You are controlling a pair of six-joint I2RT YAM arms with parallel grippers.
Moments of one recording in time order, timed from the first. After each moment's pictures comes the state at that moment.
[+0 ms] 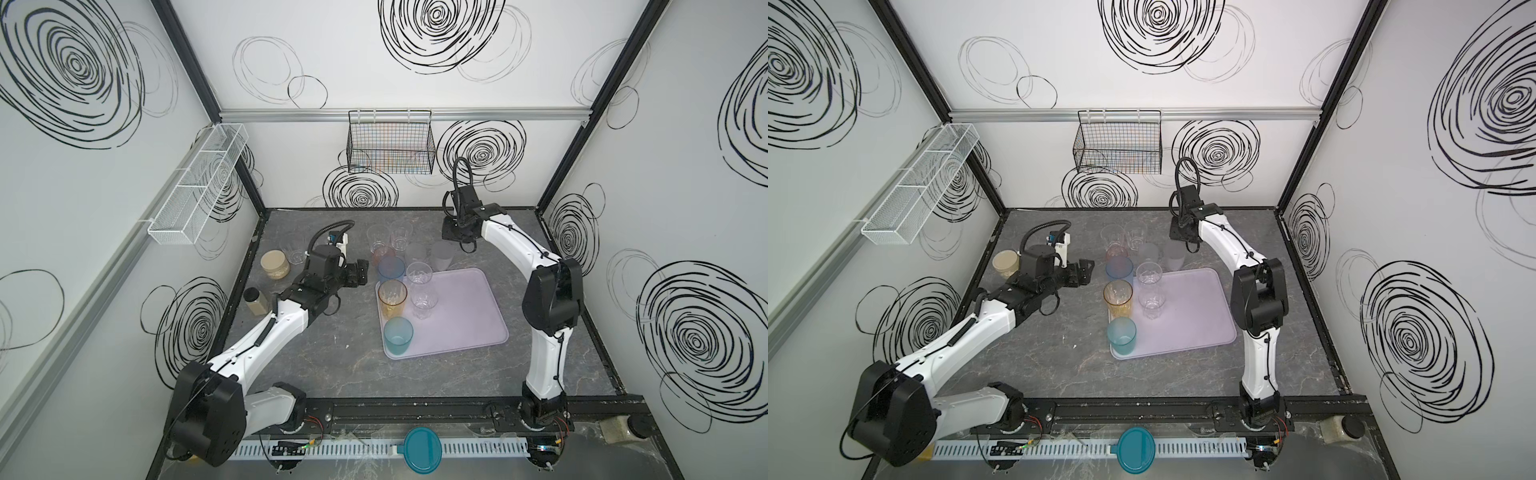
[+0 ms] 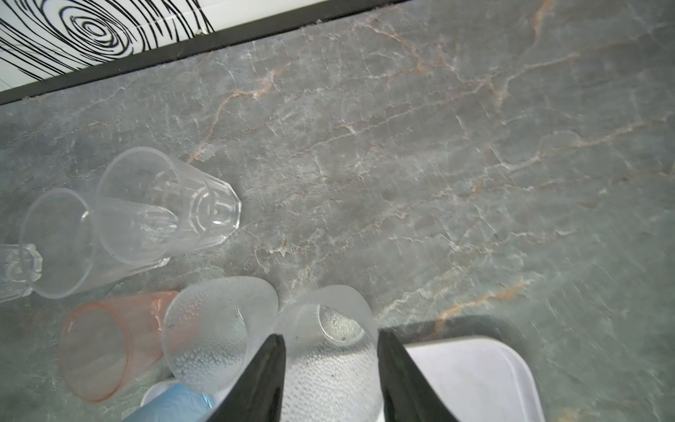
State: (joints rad) left arm -0.34 1.25 0.81 -0.14 0.03 -0.34; right arm 0.33 2.06 1.88 -0.78 0.02 0.46
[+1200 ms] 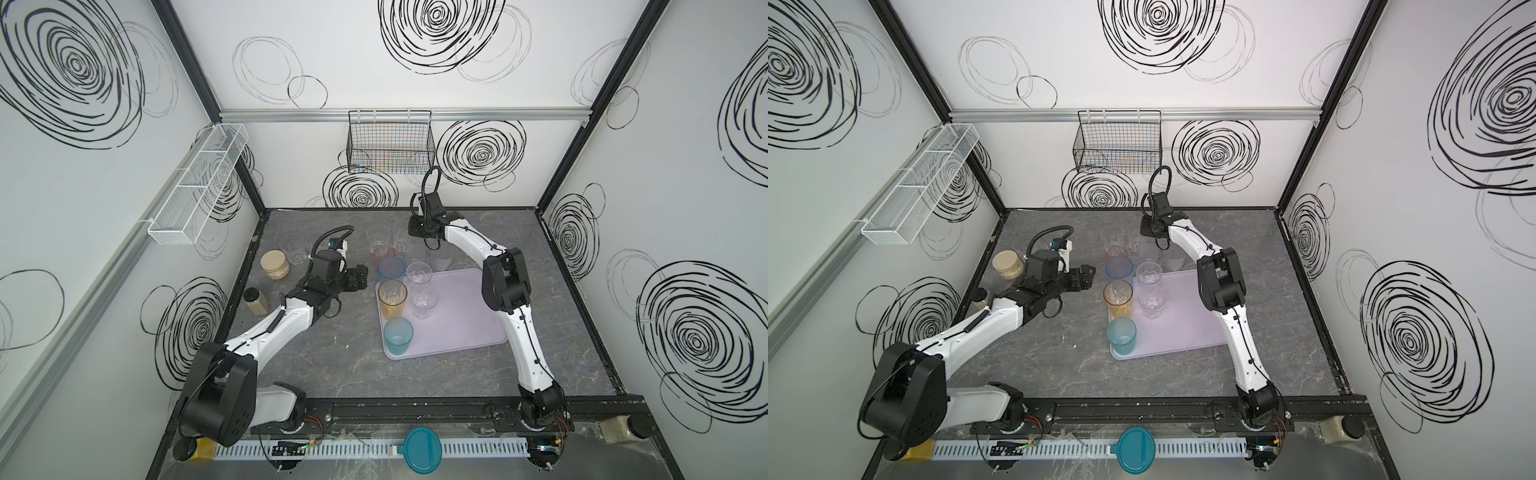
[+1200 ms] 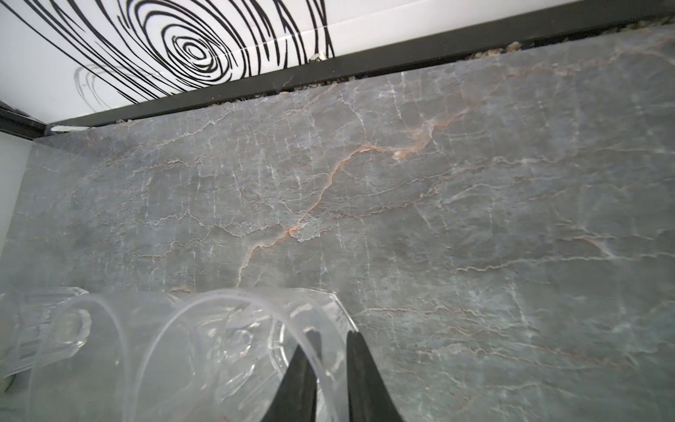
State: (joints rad) left arm -0.31 1.32 0.75 -0.06 0.05 -0.36; right arm 0.41 2.46 2.18 -0.53 -0.06 0.49
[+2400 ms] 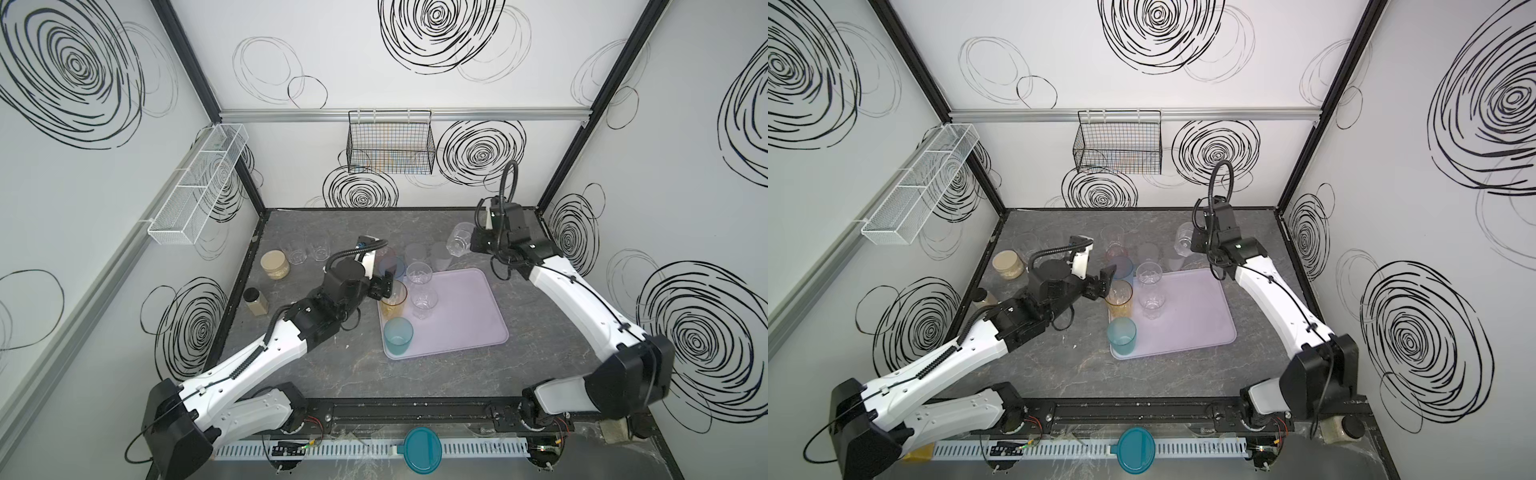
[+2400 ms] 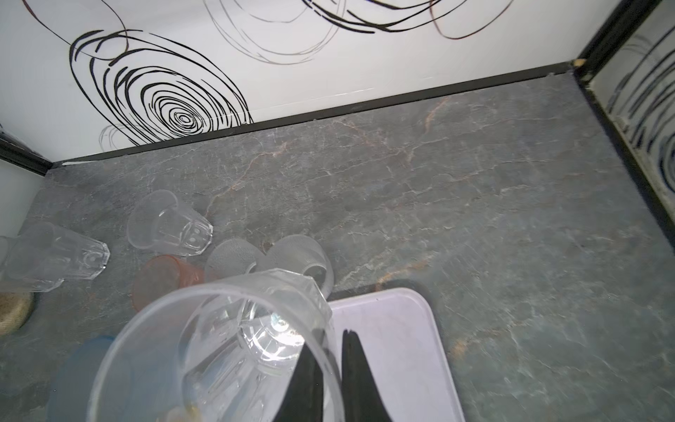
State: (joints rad) left arm -0.77 1.09 0.89 -0.16 -0.28 -0.20; right arm 0.32 1.33 1.25 -0.60 0.16 0.40
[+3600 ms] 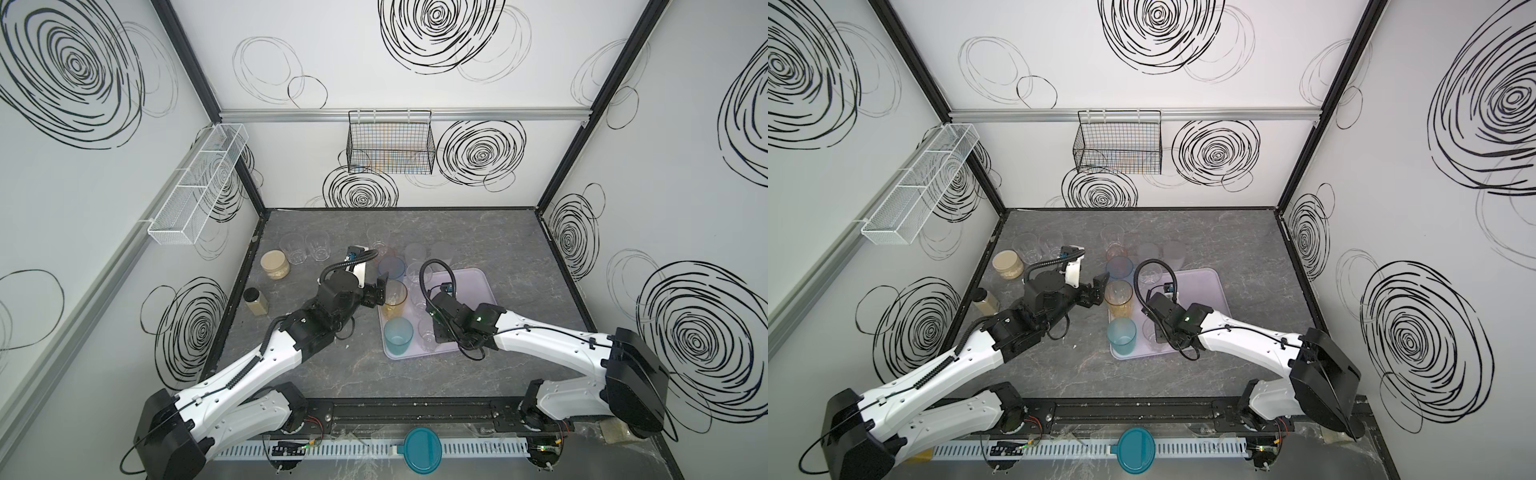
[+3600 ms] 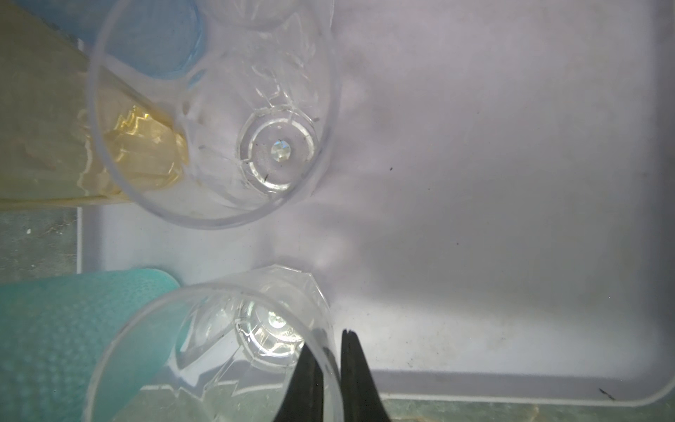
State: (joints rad) left arm -0.70 1.00 0.74 -0.11 -0.29 -0.29; right arm 0.94 1.35 0.83 -0.64 0.28 0.79
